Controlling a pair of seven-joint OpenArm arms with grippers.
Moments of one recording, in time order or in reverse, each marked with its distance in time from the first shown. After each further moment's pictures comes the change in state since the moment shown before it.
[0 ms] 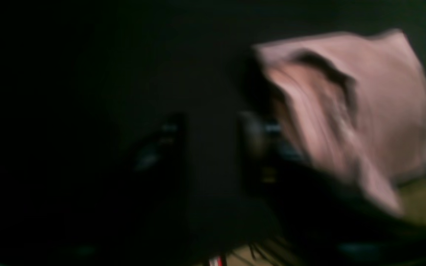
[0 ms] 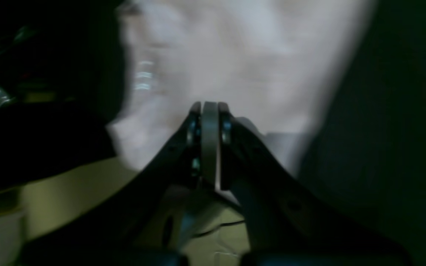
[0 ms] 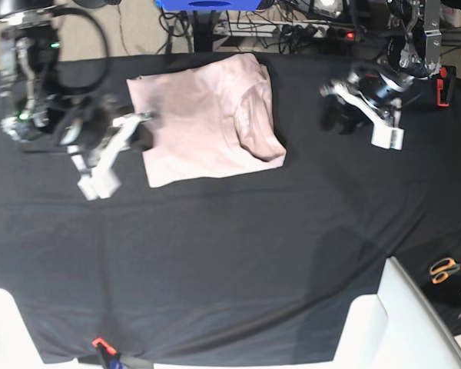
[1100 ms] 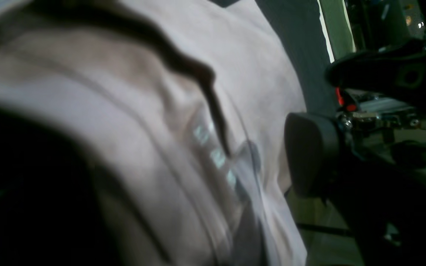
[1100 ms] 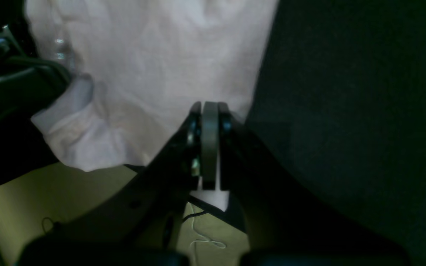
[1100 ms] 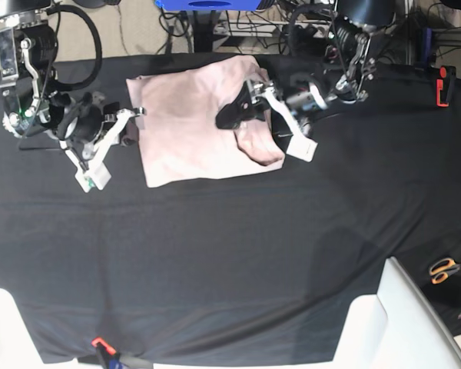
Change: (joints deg) left arm -18.8 9.7 14.3 -31.8 -3.4 -17.7 -3.1; right arm -0.4 -0.3 -0.1 -5.2 -7.8 0.4 2.4
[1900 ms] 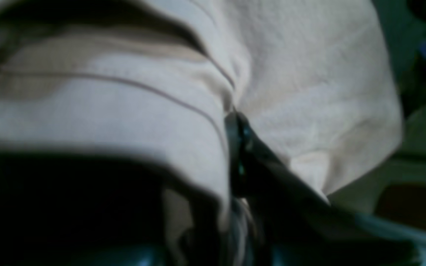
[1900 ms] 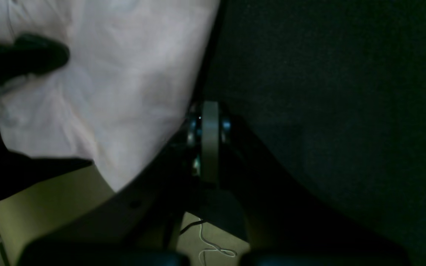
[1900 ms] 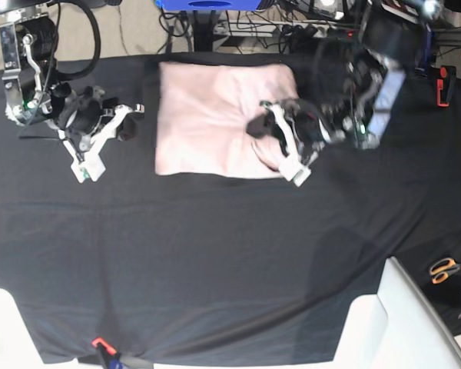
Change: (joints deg) left arm -9.6 -10.4 13.8 5.0 2.8 7.9 12.9; right arm -1.7 0.0 0.2 -2.5 0.0 -0.4 6.1
